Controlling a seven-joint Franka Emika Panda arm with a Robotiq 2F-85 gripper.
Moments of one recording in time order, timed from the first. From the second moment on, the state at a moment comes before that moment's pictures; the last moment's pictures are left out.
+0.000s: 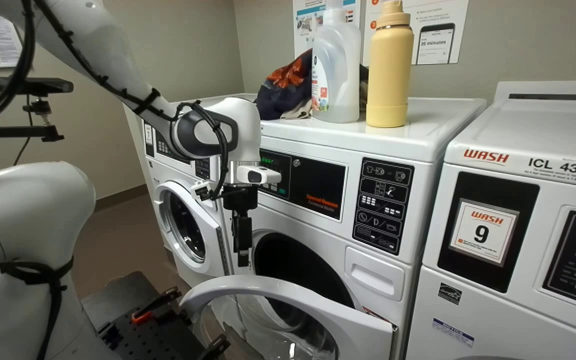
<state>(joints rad) 1.87 0.43 -1.87 -2.70 0.25 2.26 0.25</state>
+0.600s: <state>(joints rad) 2.10 0.51 -2.04 -2.67 0.56 2.15 -0.06</state>
